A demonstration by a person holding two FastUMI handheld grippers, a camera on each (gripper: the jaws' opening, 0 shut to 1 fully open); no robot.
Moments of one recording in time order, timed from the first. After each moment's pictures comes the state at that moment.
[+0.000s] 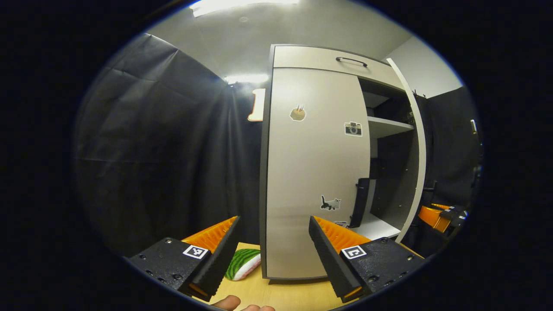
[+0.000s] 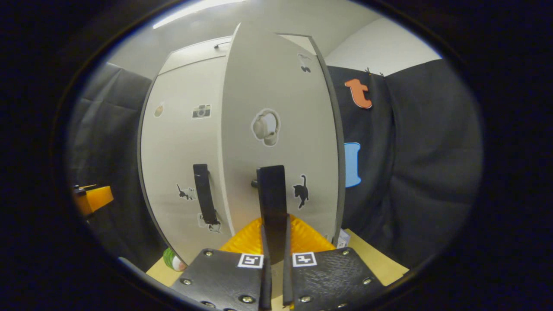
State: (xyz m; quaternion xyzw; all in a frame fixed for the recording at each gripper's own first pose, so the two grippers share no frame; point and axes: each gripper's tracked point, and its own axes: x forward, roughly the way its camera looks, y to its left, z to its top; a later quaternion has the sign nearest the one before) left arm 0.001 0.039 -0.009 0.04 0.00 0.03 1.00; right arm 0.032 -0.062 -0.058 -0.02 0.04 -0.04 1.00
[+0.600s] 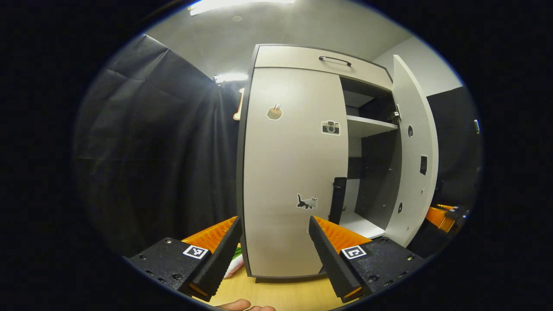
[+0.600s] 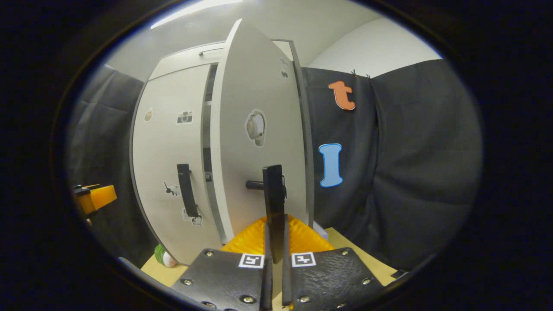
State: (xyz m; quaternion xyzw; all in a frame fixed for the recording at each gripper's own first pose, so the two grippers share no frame) left arm -0.001 -0.003 -0.016 0.03 0.01 -0.01 1.00; right arm 0.000 -0.111 -0.051 -0.02 0.03 -0.07 1.00
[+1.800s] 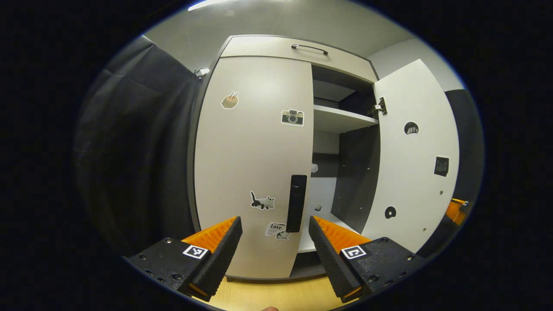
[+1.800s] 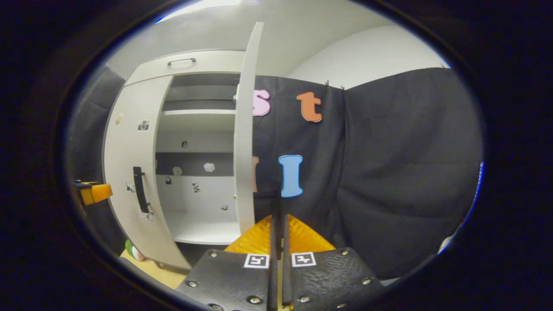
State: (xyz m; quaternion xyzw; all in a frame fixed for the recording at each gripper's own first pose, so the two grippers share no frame) left arm 0.041 -0.084 -0.034 0.02 0.03 -0.05 1.00; right arm -0.046 -0.248 -0.006 -0.06 0.00 -0.17 0.98
